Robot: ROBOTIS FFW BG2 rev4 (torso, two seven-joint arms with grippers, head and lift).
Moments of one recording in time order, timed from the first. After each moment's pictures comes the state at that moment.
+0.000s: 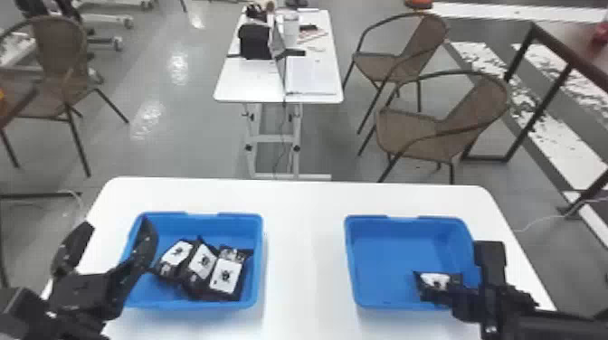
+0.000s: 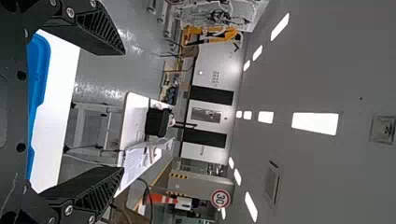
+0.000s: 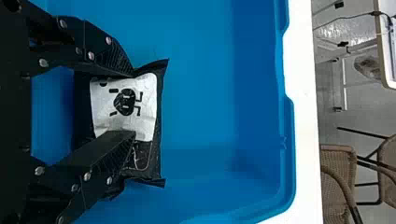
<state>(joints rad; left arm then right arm) 0.39 0.00 0.18 -1.69 0.24 -0.34 -0.23 0.00 -0.13 -0.22 -1.34 0.07 0.70 0.35</state>
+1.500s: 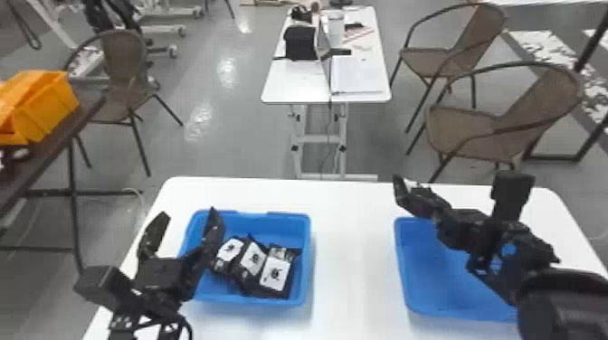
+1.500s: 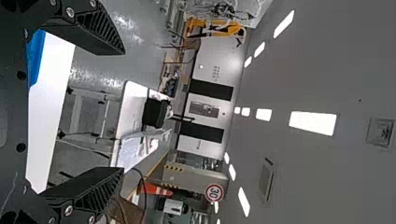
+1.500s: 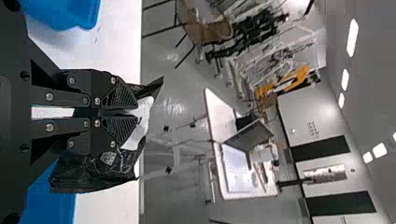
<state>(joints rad) 0.36 0.00 0.13 -1.68 0.28 -0.32 -0.23 -0.04 -0.12 0.03 -1.54 -0.34 0.40 0.32</state>
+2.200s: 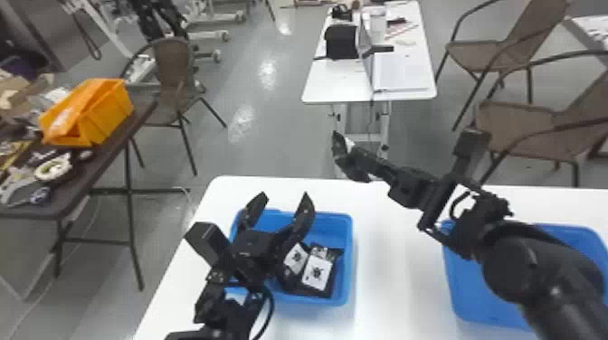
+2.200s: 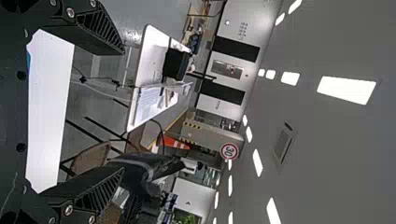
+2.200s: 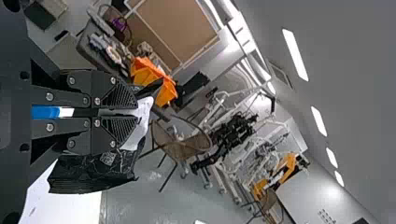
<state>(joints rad) 0.25 0.01 0.03 -1.65 0.30 -0.14 -0.30 -0.31 -0.06 0.34 -1.30 -0.75 0.32 0.43</state>
